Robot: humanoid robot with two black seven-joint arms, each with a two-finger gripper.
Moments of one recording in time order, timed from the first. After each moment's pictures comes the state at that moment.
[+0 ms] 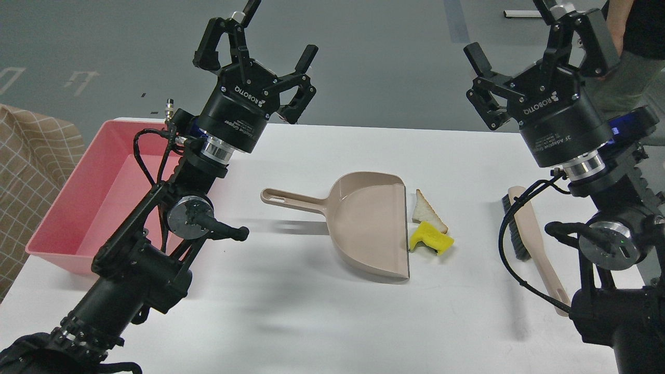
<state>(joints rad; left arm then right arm) -0.43 0.10 -1.18 -1.39 0.52 -0.39 -0.34 0.30 0.00 1.55 1.65 -0.89 0.49 0.01</state>
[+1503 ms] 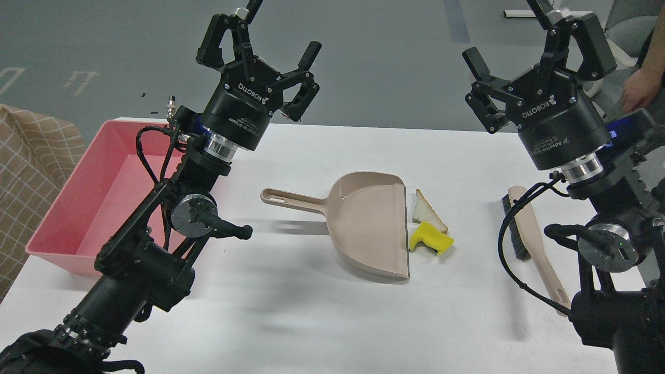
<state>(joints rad) -0.44 0.10 -1.17 -1.39 0.54 -0.37 -0.34 0.29 0.00 1.55 1.65 -0.89 0.49 0.00</state>
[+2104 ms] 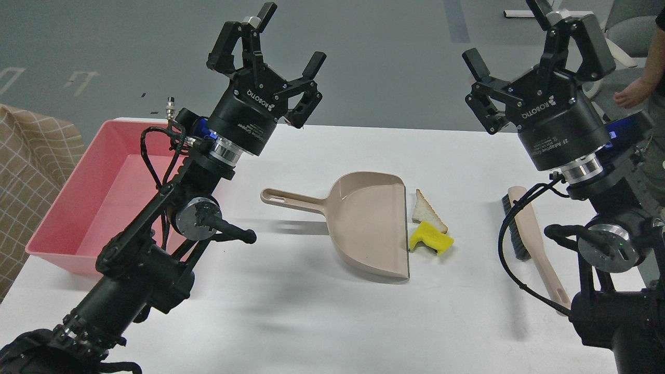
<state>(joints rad) -0.44 0.11 -1.14 -1.39 0.60 -0.31 -0.34 0.29 0.00 1.55 1.64 -0.89 0.49 0.00</state>
